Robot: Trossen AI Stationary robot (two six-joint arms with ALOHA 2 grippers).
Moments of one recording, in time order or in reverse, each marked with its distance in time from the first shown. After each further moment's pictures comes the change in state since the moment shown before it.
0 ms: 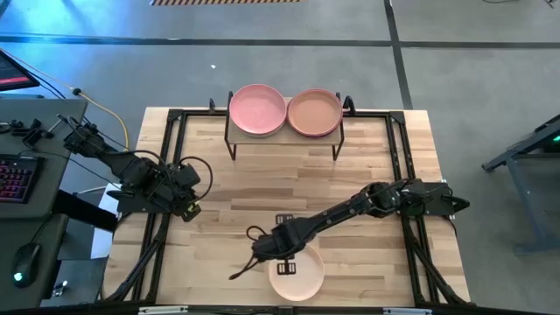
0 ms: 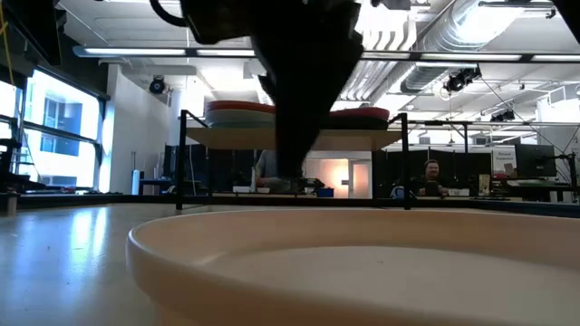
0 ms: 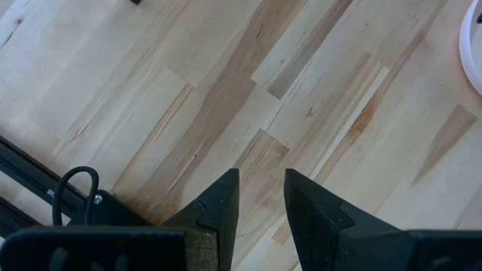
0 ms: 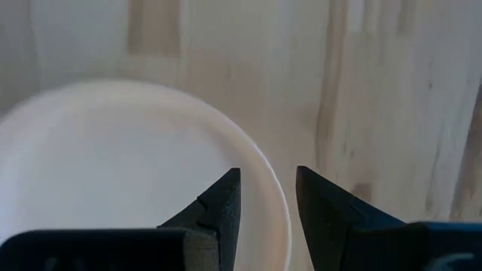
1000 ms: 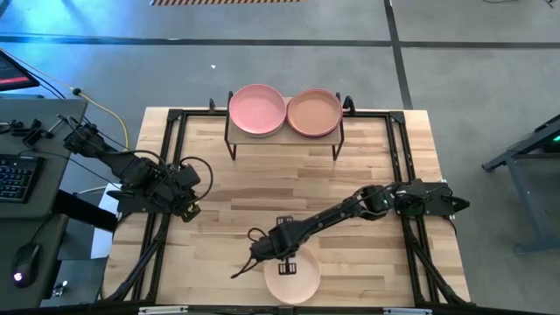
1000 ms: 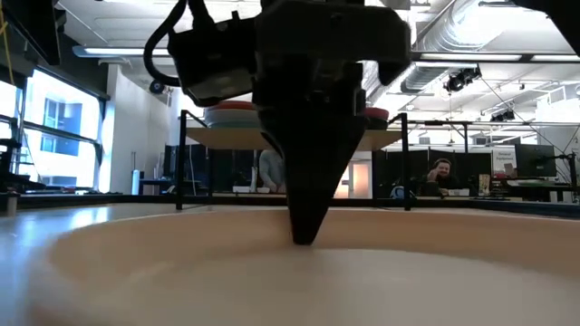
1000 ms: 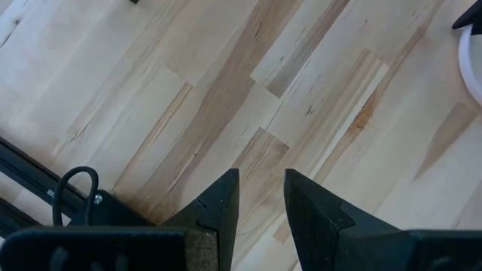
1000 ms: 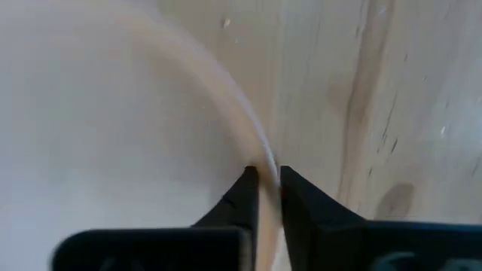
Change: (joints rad) left arm 0.000 0.000 0.000 0.000 0.006 0.011; right arm -0.013 0.086 0.002 -0.015 -0.044 -0.015
